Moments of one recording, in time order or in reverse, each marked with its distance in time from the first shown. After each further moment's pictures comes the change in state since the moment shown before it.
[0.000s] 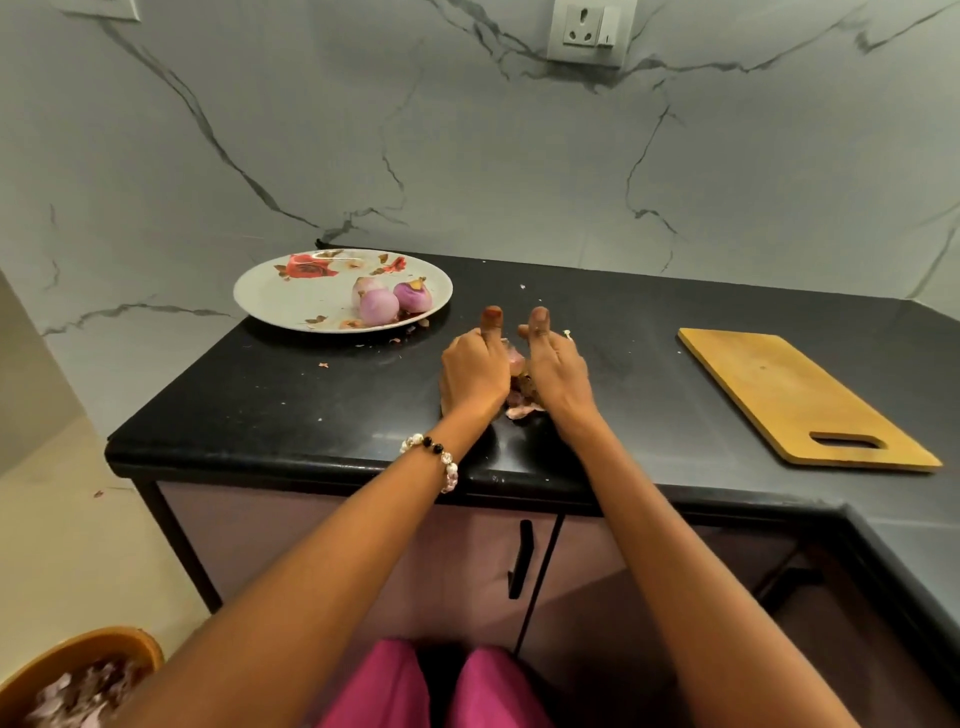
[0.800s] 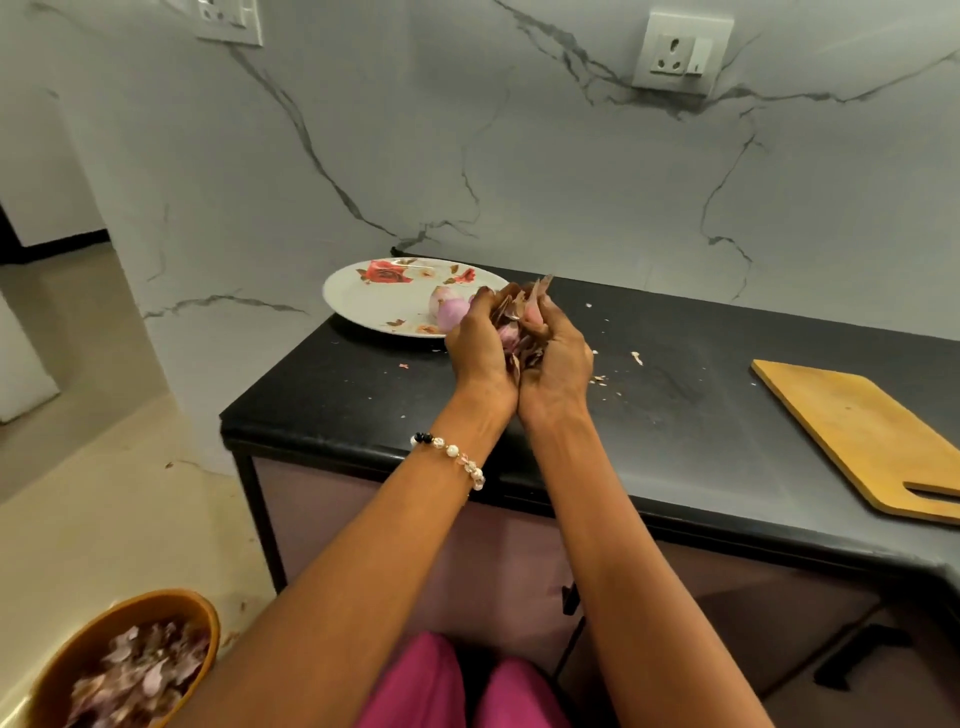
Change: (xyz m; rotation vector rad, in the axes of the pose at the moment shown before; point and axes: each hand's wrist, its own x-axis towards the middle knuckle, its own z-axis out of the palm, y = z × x) left_hand 0.000 0.020 -0.073 -1.242 0.124 -0.405; right_hand -0.028 -0.078 0.073 1.176 0.052 0.290
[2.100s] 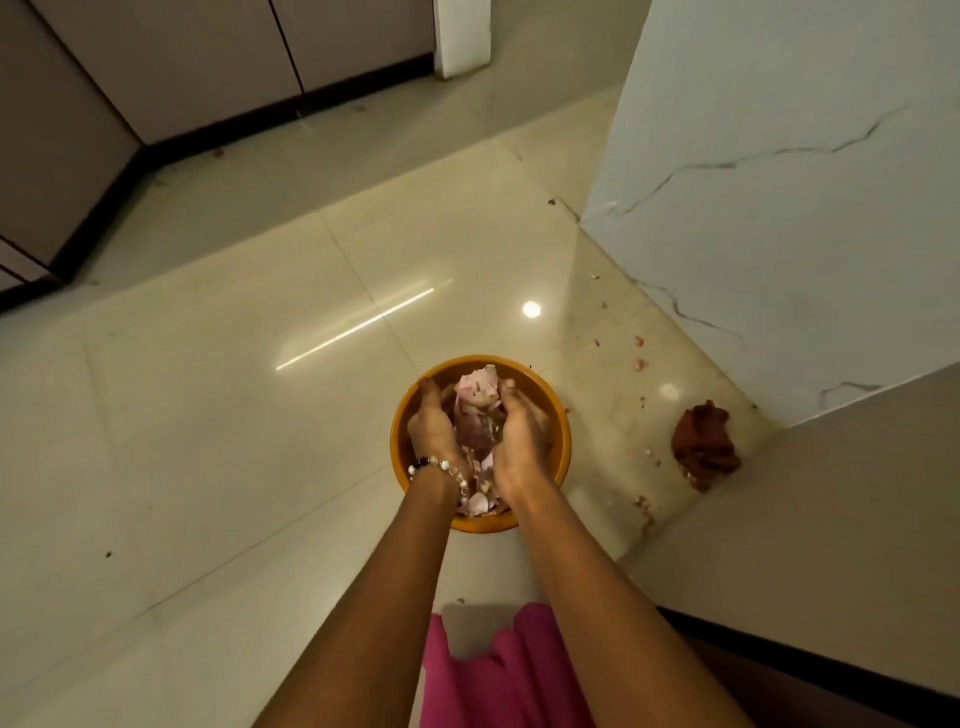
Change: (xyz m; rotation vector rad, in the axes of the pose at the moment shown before) left_hand 0.119 0.041 -0.740 -0.064 1.139 -0.031; right_hand -0.100 0.704 -0.038 -0.773 -0.240 0.946
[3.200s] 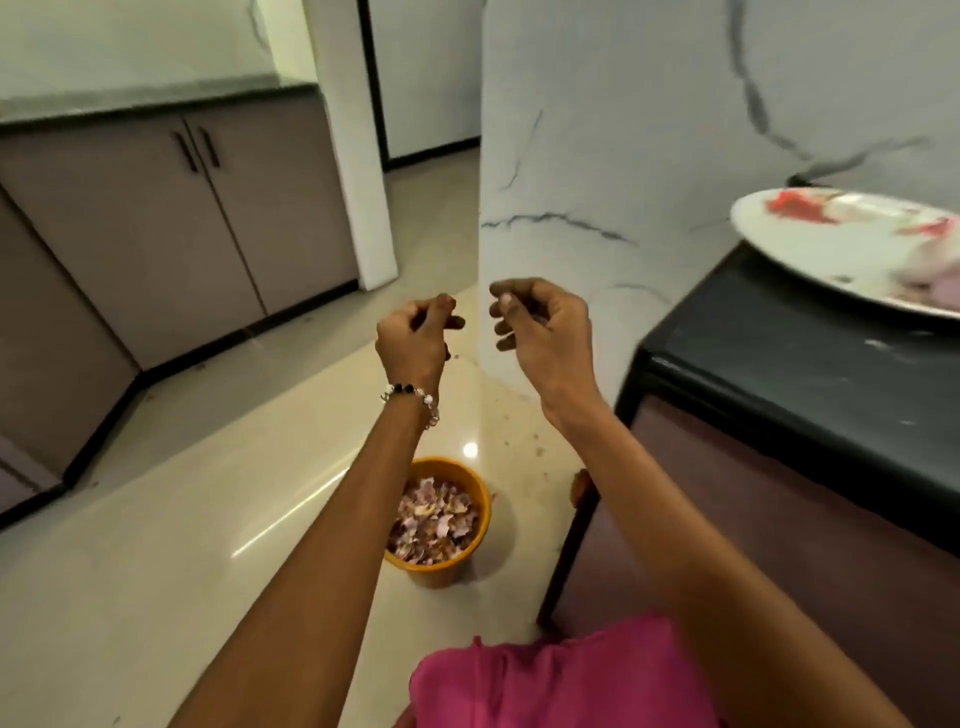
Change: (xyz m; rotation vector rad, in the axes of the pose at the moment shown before) left_hand -0.374 0.163 0.058 0.364 -0.355 0.898; right_hand -0.356 -0.251 -0.057 -0.351 -0.041 -1.032
